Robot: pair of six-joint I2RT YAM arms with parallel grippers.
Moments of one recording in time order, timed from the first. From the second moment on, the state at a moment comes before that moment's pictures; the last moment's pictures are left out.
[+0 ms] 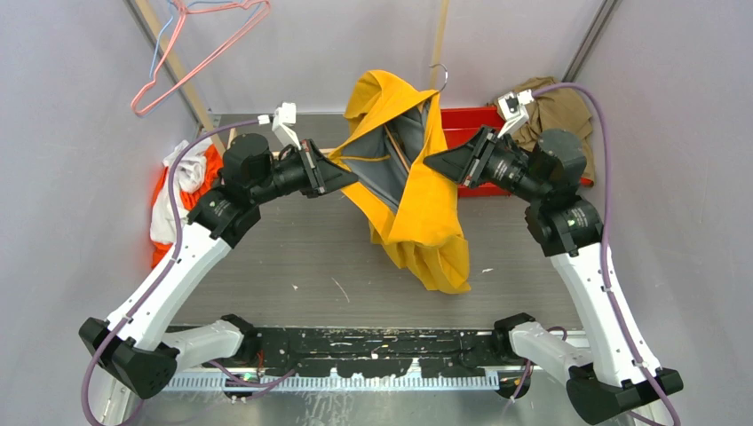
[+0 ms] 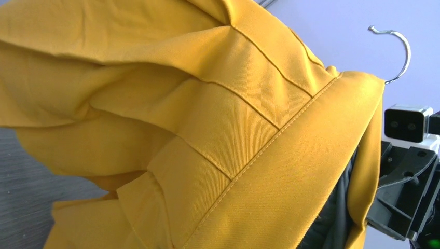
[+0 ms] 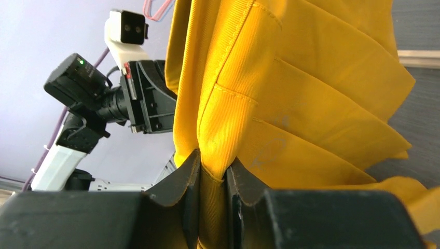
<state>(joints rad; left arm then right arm) -0.52 1.11 1.23 -0.30 0.43 -0.79 0.29 0.99 1.34 -0.40 -0.59 0.69</state>
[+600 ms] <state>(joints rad) -0.48 1.08 1.04 -0.42 0.31 -0.71 0.42 1.10 0.60 0.43 -0.53 1.03</state>
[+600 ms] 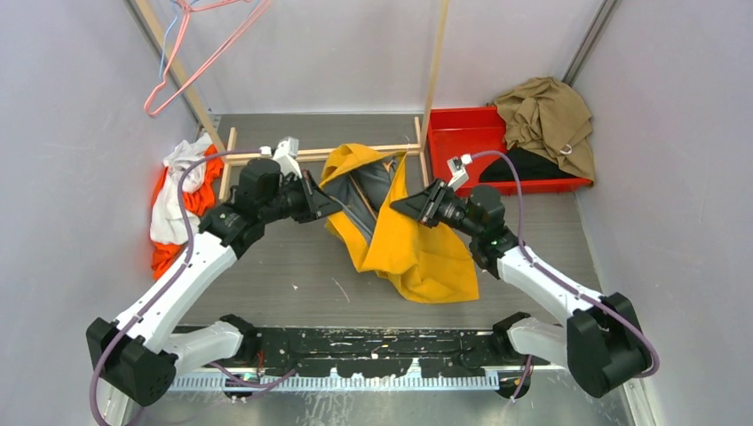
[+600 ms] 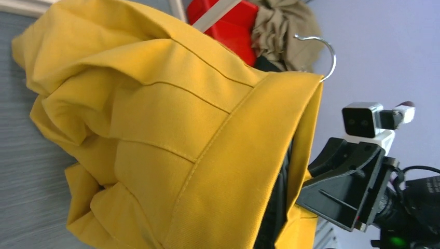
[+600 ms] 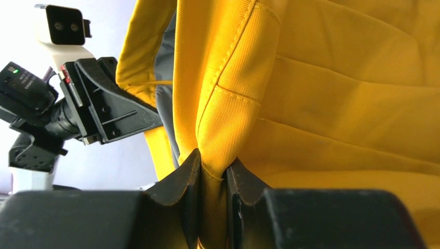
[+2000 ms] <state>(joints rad) -0.48 1.37 0.72 -0.01 0.41 -0.75 0.40 1.63 0.65 0.33 -0.47 0.74</state>
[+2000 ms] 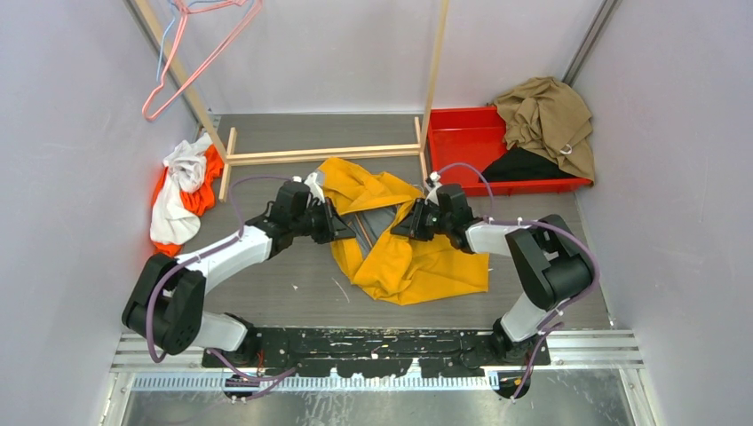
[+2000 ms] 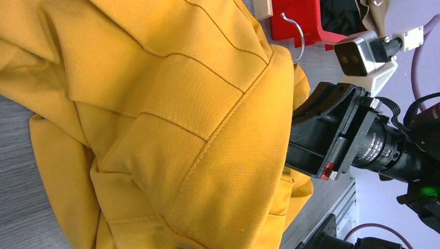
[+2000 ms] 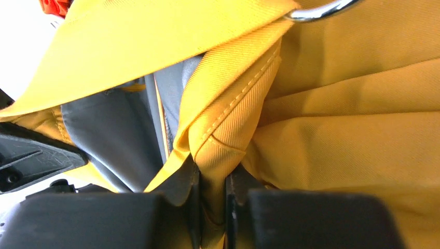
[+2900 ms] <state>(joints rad) -0.67 0.96 0.83 -0.18 0.47 -0.65 0.40 1.25 0.99 -0.04 -0.35 0.66</state>
